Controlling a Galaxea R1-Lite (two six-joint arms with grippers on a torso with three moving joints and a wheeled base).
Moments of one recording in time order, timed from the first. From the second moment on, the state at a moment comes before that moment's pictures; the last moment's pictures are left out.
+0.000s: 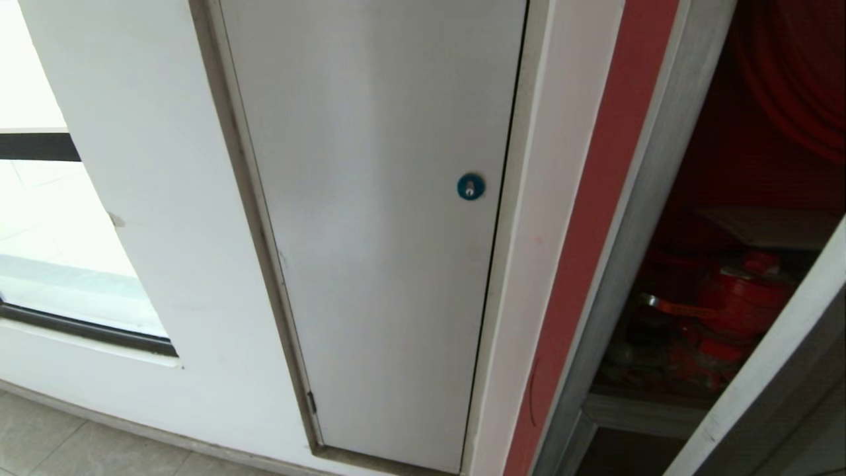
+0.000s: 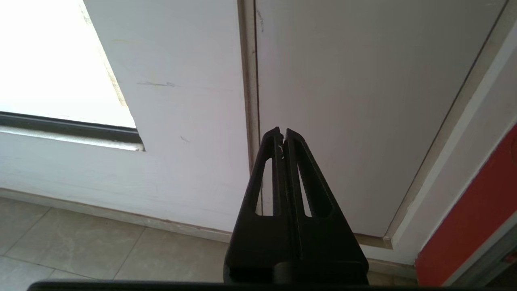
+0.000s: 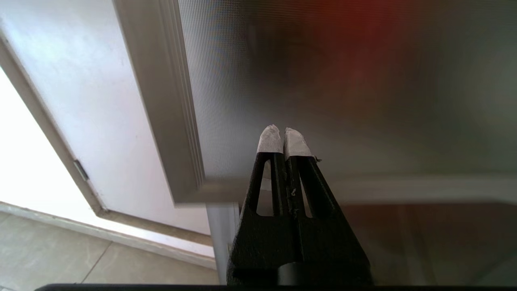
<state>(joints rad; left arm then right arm) 0.00 0.00 0.00 -0.02 -0.01 0.01 0.01 0.00 0.00 0.00 0.02 0.00</state>
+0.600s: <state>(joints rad) 0.00 0.00 0.00 -0.02 -0.01 0.01 0.01 0.00 0.00 0.00 0.01 0.02</state>
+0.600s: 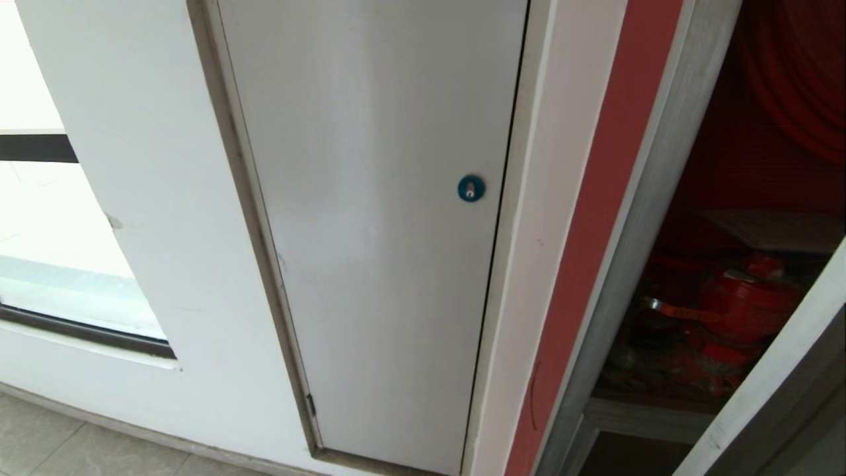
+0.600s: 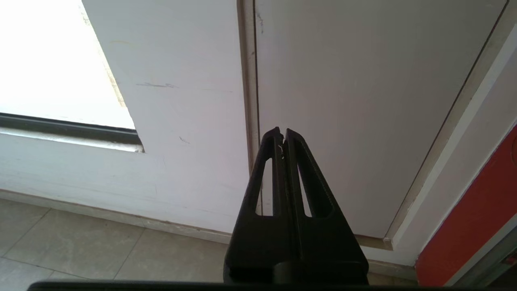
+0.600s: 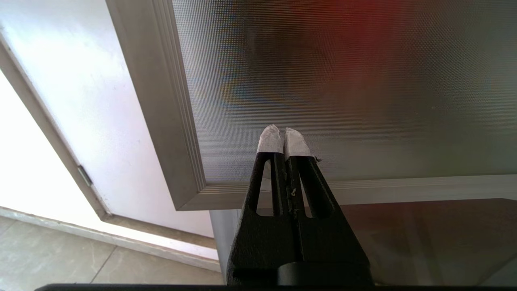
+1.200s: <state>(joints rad) 0.00 0.00 0.00 -0.02 -0.01 0.01 0.01 0.00 0.00 0.00 0.01 0.02</state>
